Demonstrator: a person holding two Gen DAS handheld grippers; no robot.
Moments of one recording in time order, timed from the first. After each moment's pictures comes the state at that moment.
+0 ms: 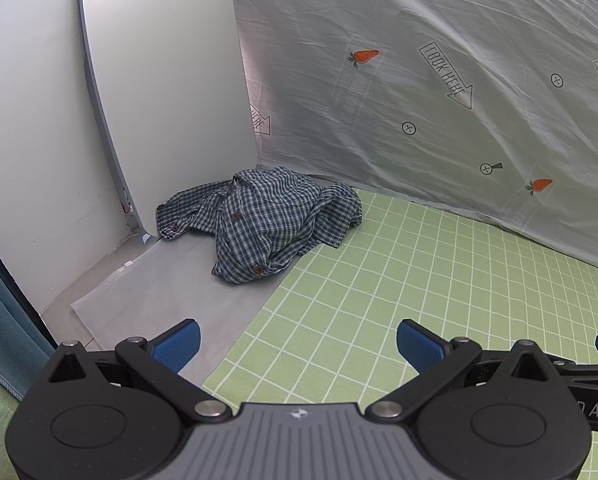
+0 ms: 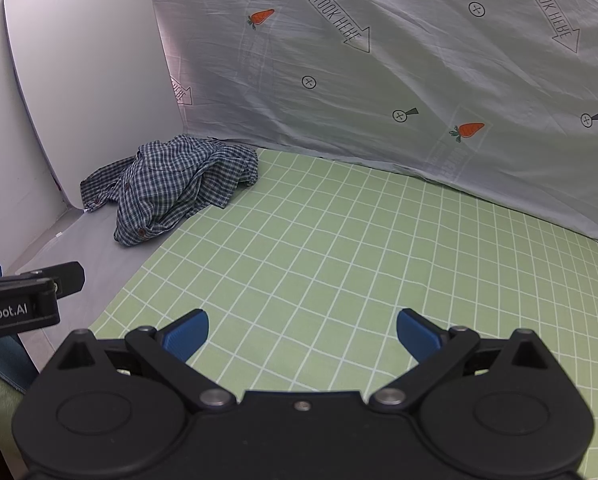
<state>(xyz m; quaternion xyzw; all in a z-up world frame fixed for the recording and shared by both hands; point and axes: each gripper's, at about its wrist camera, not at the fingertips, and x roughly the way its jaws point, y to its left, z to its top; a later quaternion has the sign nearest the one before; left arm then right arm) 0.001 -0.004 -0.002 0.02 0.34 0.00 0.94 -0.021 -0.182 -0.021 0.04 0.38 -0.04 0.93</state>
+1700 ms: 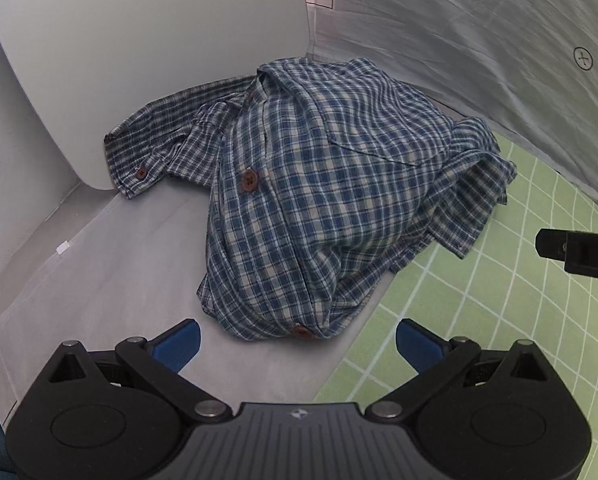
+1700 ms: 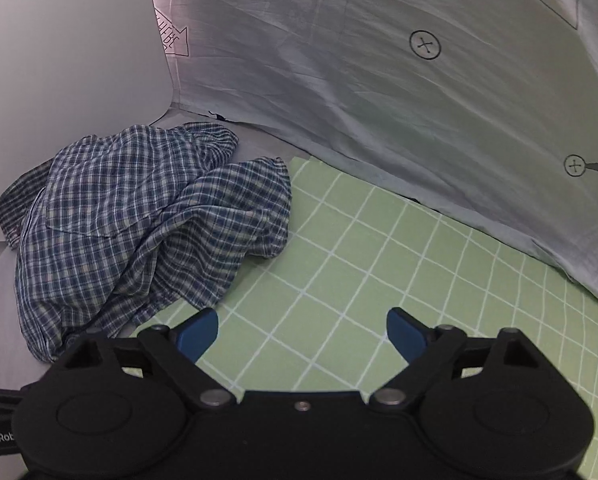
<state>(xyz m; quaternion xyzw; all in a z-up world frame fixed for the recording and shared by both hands) 0.287 0.033 -0.134 -0.01 0.51 0.05 0.86 0.325 -0.145 -0.122 -0.01 0.45 0.02 0.89</state>
